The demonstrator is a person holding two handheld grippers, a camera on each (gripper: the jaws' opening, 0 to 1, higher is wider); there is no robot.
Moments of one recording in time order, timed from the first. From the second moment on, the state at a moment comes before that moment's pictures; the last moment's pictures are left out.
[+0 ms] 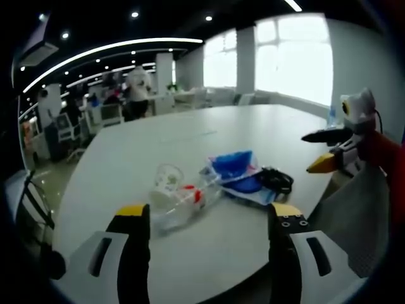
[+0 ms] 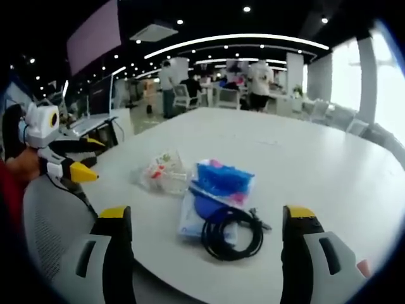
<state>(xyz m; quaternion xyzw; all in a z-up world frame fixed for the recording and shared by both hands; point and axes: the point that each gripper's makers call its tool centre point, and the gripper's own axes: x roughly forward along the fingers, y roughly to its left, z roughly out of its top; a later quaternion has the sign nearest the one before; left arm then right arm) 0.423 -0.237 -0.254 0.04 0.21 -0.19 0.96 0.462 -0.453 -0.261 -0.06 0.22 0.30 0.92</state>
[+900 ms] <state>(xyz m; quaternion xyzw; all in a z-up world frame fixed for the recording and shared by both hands) 0.423 -0.235 -0.256 0.04 0.22 -0.18 0.96 0.510 -0.440 -0.205 -0.04 0.18 0.35 0.92</state>
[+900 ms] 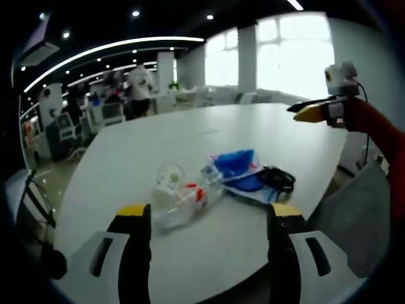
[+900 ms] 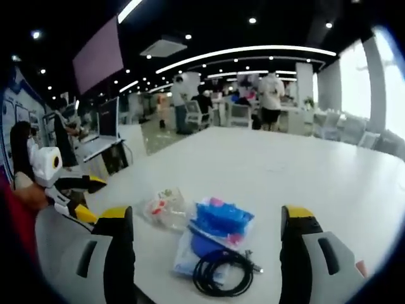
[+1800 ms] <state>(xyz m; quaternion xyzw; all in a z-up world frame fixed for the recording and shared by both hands) 0.477 -0.217 -0.241 0.03 0.21 -0.18 0.96 0.505 -0.438 -0.230 -0.01 0.20 0.35 0.92</state>
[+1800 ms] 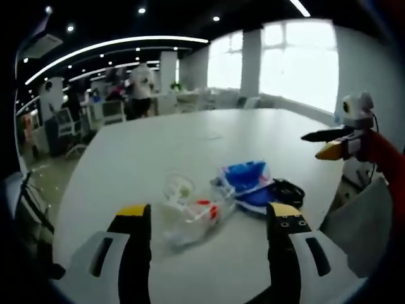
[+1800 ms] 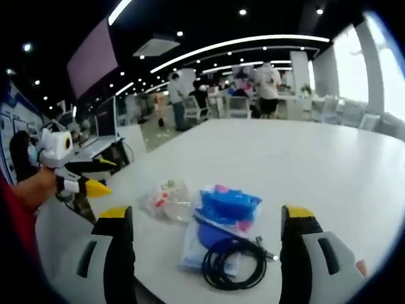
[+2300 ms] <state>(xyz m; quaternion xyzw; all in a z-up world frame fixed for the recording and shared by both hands) 0.519 -0.221 -0.240 0.05 0.20 -0.18 0.96 0.519 -0.415 -0.221 0.00 0.19 0.35 0.92</state>
